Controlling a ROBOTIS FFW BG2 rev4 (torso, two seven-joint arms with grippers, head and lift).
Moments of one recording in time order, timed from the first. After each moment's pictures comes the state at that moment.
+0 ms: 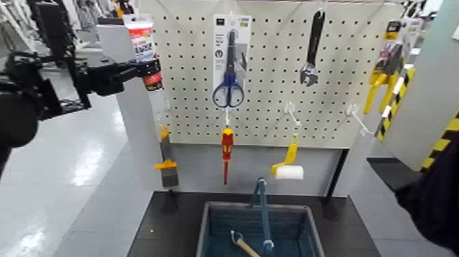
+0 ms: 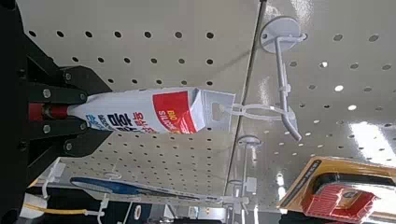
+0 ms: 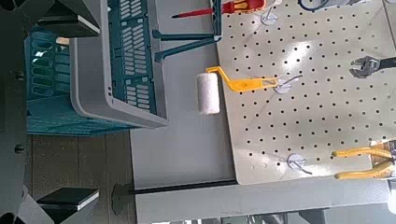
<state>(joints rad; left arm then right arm) -0.64 0.41 -0.01 -1.60 0.48 0.66 -0.86 0.54 0.00 0.00 -1.51 -0.17 -0.59 0.17</state>
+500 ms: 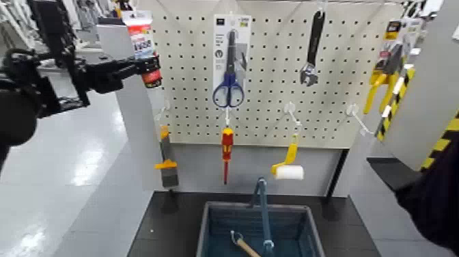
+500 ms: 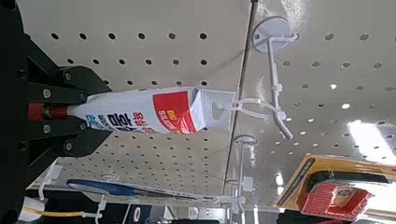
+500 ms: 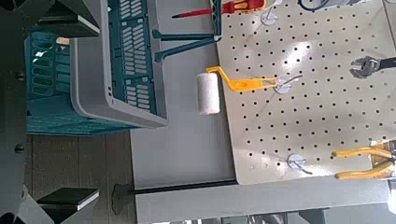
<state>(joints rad) -0.65 0.41 0.00 -1.61 0.48 0.65 -0.85 0.54 0.00 0.00 -1.51 -0.17 -0.59 0.17</state>
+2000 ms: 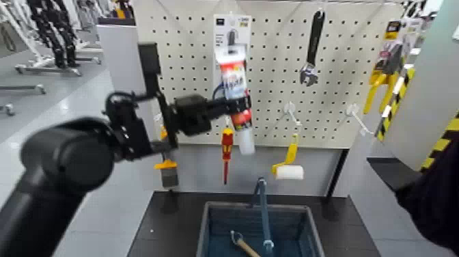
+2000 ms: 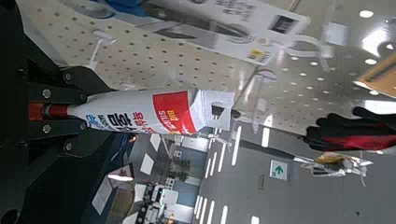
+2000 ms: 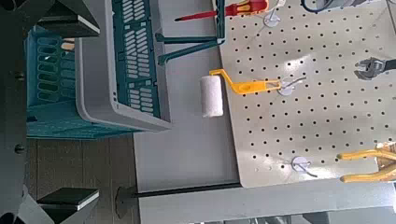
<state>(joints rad) -0.51 0.31 -0.27 -1.78 0.82 0.71 -0.64 0.54 0.00 0.01 -1.50 -0.17 -0.59 0.17</state>
